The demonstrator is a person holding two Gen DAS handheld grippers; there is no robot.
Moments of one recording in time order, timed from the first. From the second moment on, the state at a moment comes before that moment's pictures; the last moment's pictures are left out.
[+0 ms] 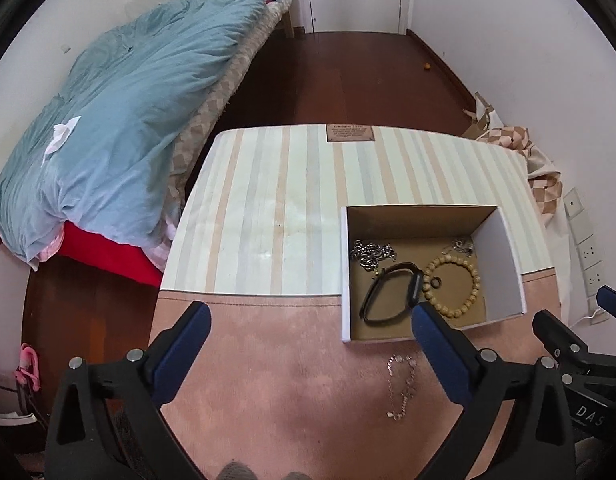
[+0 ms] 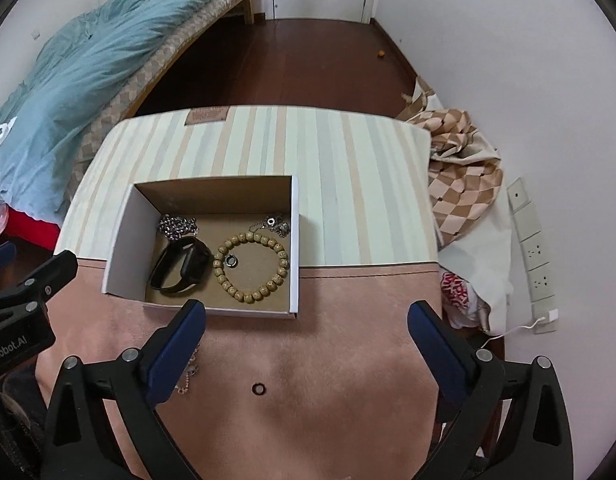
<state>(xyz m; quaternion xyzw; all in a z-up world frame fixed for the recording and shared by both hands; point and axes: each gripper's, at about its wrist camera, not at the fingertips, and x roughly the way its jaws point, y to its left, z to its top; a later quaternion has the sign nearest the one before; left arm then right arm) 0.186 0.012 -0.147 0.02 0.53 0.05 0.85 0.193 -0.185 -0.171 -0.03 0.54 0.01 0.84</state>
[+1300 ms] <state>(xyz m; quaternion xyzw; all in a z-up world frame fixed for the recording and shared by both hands) 0.070 0.015 -0.069 -0.01 0.47 0.07 0.88 0.075 -0.201 -0.081 0.03 0.47 0.01 0.88</state>
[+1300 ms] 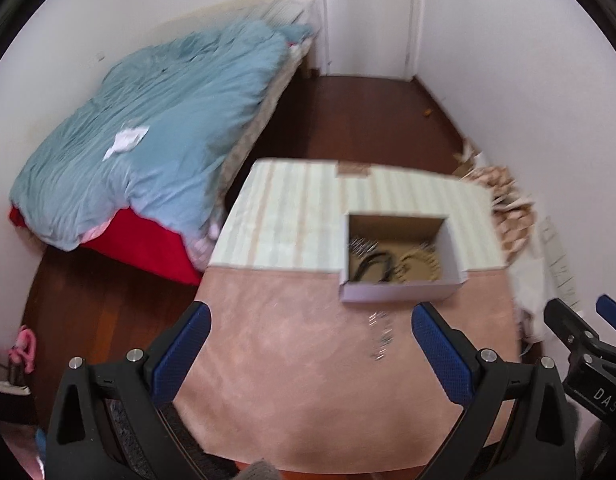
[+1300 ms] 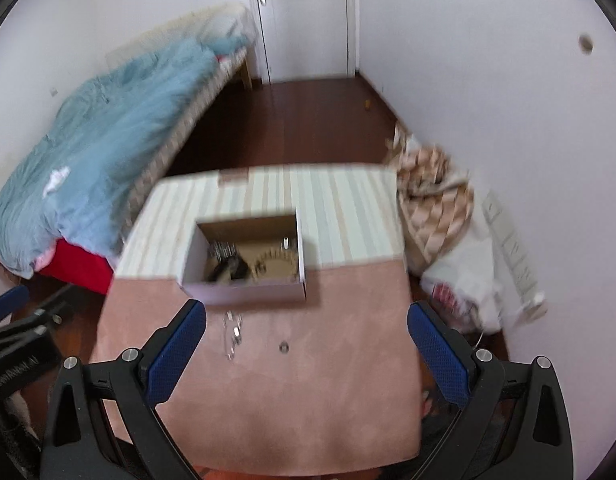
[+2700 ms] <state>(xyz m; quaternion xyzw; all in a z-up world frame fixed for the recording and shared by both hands) 0.114 -0.045 -0.261 0.02 0.61 -0.01 0.80 0.095 -0.238 -0.280 0.07 0.53 -0.04 0.84</state>
